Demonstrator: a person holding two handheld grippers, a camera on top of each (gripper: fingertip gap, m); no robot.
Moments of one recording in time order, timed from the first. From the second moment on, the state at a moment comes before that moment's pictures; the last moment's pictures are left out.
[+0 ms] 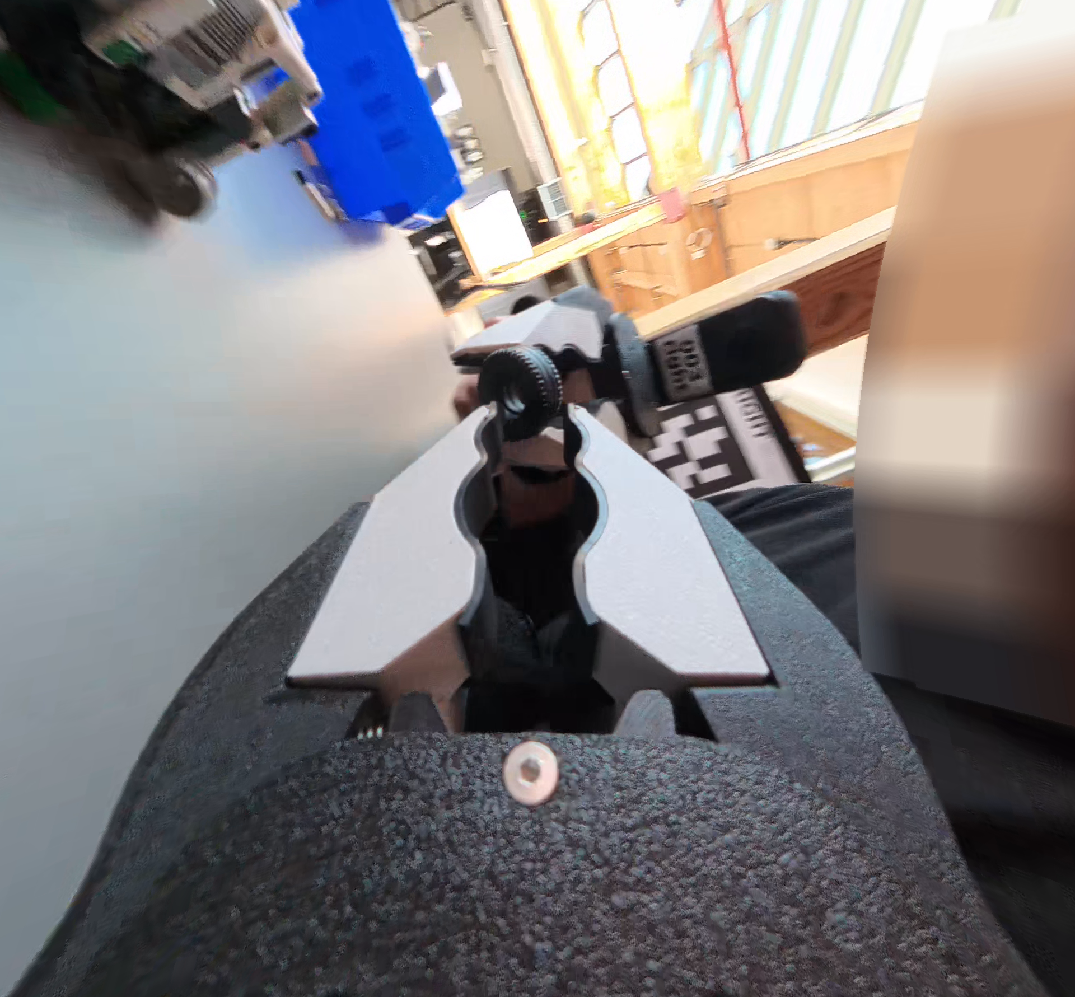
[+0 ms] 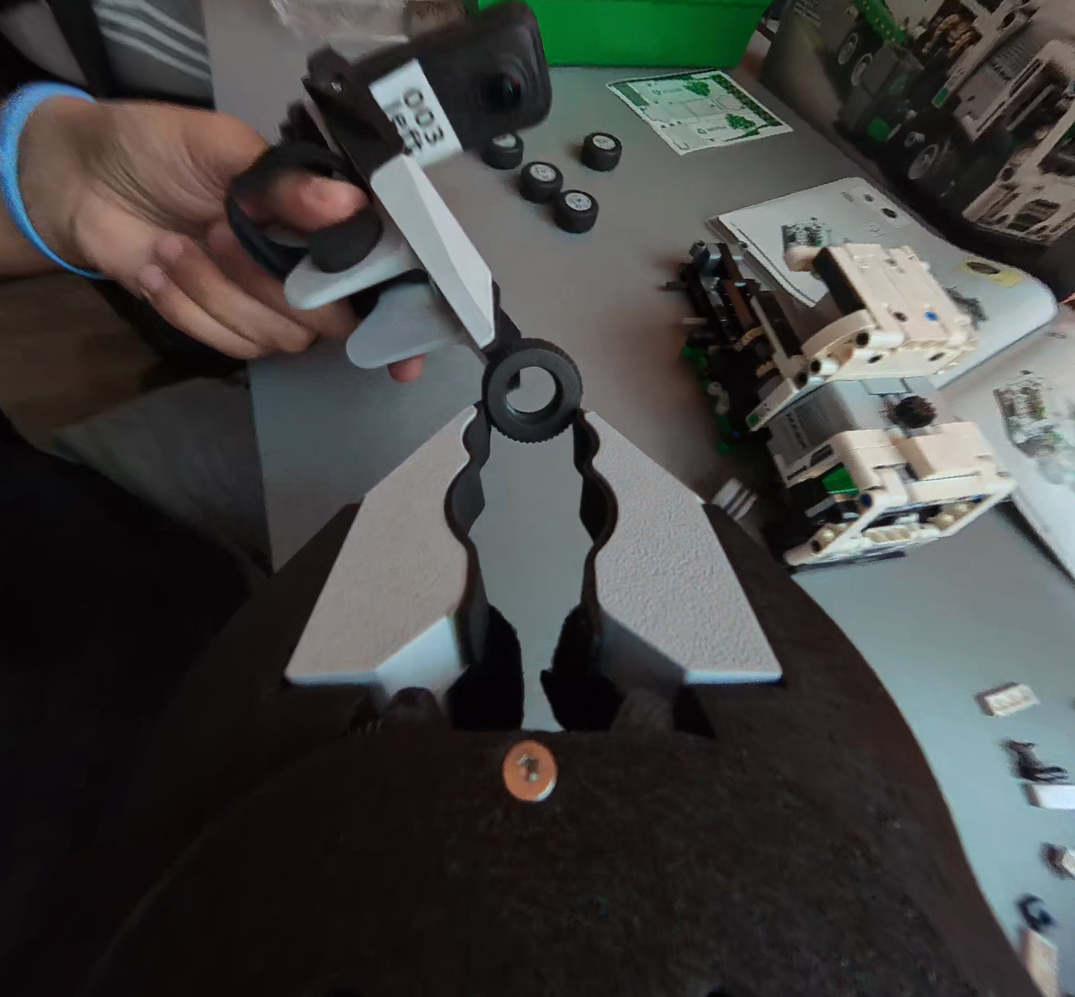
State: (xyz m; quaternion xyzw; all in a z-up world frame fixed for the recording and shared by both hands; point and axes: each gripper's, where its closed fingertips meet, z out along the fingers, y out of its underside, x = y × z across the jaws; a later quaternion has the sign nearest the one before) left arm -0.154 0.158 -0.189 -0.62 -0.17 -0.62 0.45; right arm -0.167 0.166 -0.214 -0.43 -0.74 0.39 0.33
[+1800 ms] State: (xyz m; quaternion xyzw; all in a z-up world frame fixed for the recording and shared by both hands) left arm -0.171 0.149 -0.241 -0.79 -0.13 -0.40 0.45; right arm -0.077 0.249 -0.282 -0.66 -0.63 0.25 0.32
